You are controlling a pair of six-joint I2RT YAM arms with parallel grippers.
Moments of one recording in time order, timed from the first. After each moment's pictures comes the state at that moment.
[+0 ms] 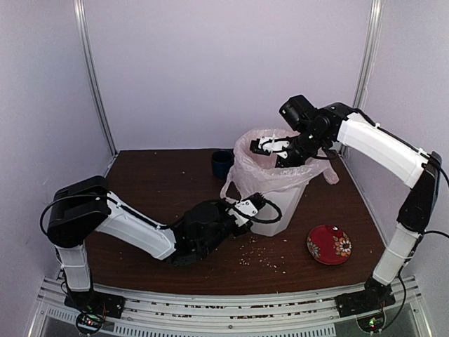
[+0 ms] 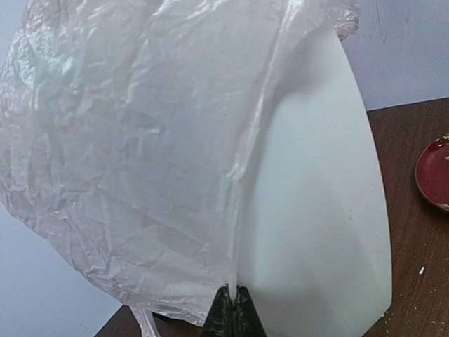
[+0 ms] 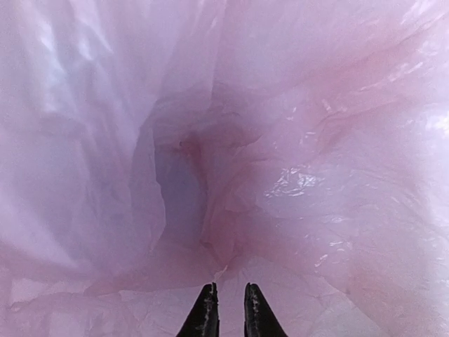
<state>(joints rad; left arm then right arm) -1.21 1.94 0.95 1.00 -0.52 0.60 0.64 1.73 1.78 -1.10 -0.06 -0.65</state>
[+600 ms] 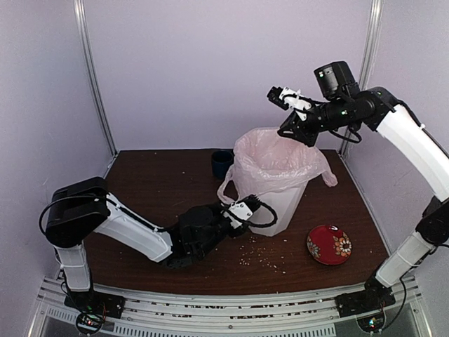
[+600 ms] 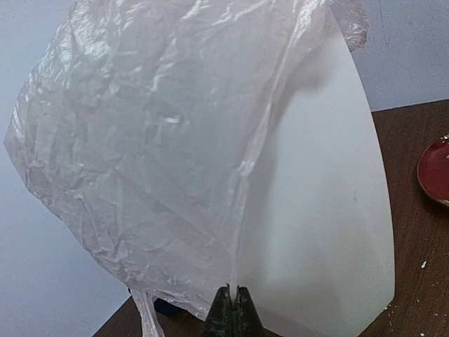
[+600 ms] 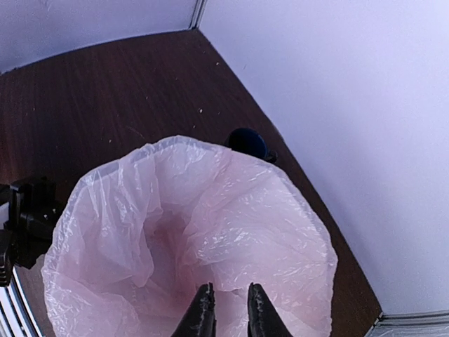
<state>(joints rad) -1.21 1.92 0.89 1.07 -0.53 0.60 0.61 1.54 1.86 -0.94 -0.13 -0.51</state>
